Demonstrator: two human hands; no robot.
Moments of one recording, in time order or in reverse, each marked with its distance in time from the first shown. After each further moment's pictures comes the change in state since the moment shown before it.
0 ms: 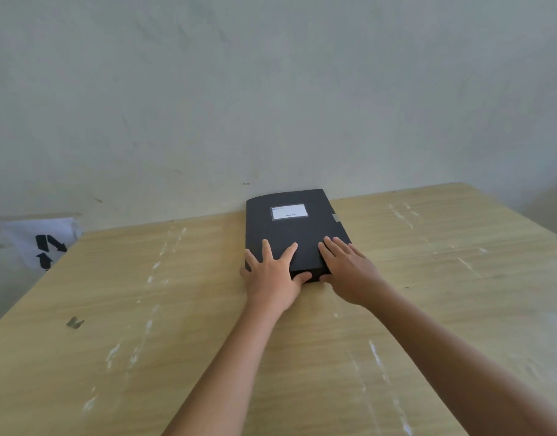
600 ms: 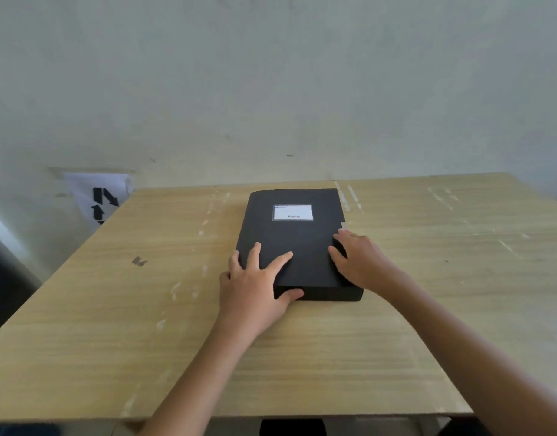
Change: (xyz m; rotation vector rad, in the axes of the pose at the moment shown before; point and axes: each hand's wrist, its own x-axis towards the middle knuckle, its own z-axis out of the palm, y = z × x) left_hand -0.121 -0.115 -0.008 0.013 0.093 0.038; right_hand -0.041 -0.095 -0.030 0.417 0.000 0.105
